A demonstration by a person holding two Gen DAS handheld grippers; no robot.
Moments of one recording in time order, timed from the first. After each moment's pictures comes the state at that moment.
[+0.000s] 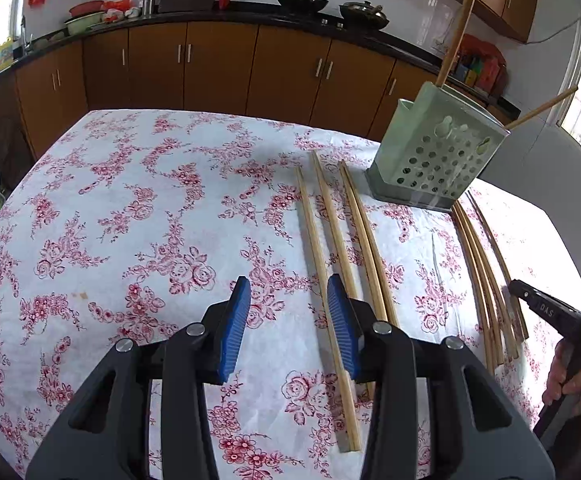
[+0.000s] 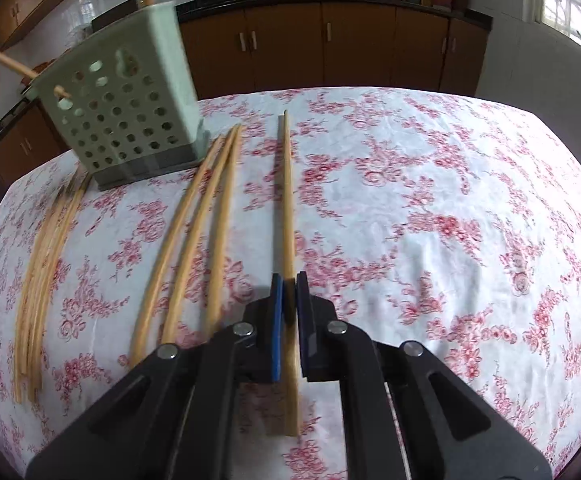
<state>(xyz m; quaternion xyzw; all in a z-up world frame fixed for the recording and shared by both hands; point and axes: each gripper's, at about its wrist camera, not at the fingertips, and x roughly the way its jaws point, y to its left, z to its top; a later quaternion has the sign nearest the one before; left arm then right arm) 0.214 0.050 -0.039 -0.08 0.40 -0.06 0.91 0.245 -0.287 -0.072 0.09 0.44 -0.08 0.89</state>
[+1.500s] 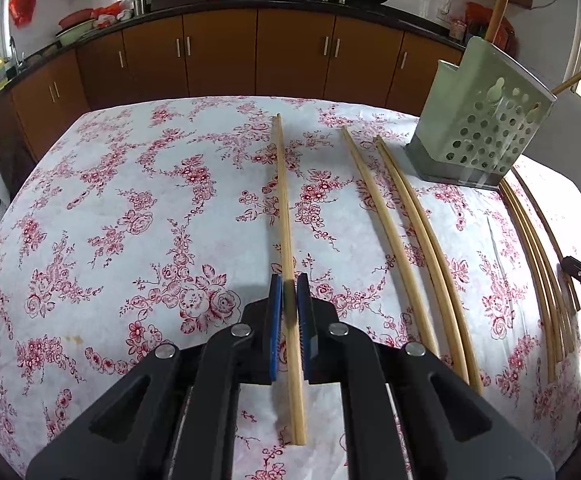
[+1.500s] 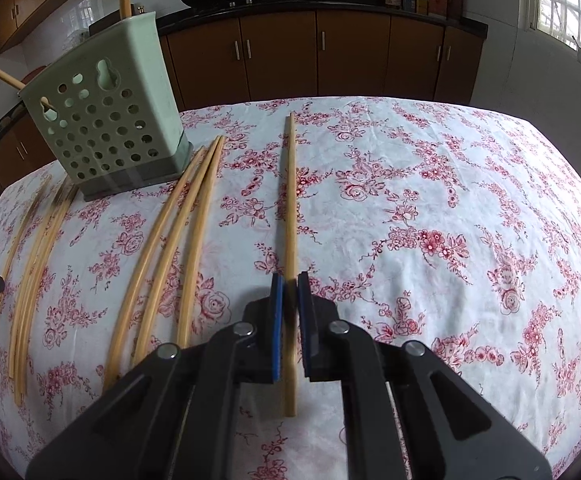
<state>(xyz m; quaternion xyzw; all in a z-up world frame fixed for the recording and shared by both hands) 0.254 0.058 -0.068 -0.02 0.43 -0.04 0.90 0.253 -0.288 -0.074 0.06 0.42 -0.06 0.90</state>
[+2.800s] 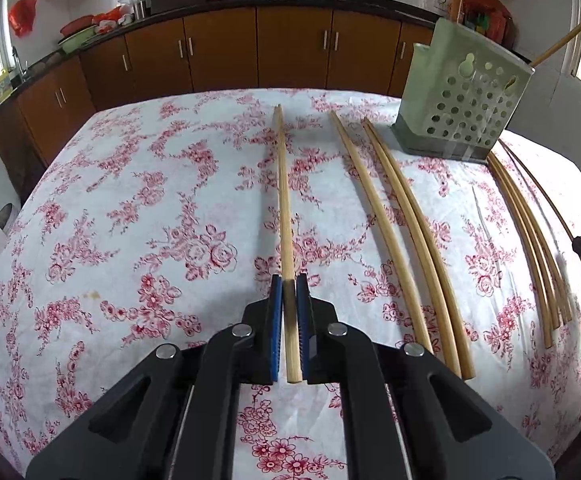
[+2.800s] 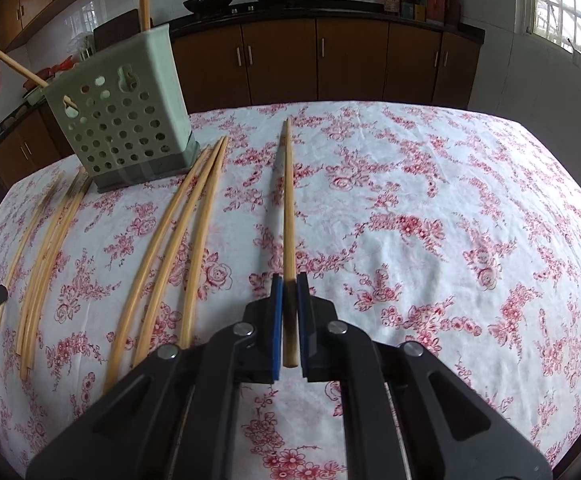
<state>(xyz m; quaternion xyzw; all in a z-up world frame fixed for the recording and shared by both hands) 0.221 0.048 -0.053 0.01 0.43 -0.03 0.90 0.216 -0.290 -0.052 0.06 0.39 -0.06 0.92</state>
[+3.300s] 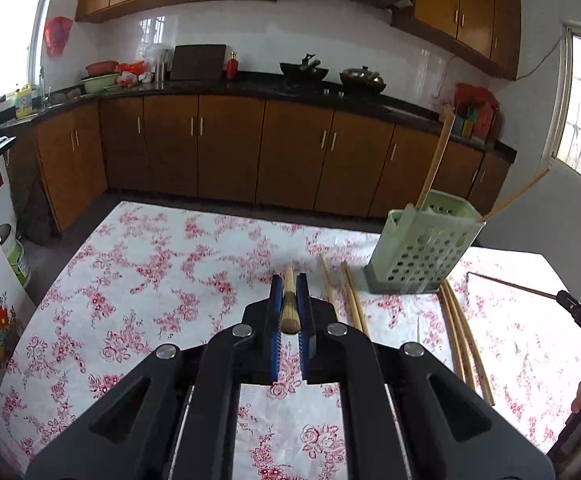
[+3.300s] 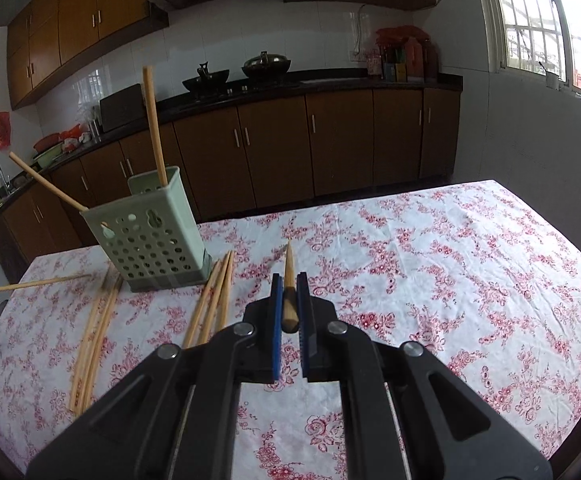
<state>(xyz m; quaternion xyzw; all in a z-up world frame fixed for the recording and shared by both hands) 0.204 0.070 0.059 -0.06 0.28 -0.03 0.96 0.190 -0.311 0.031 0.09 0.27 -0.06 0.96</state>
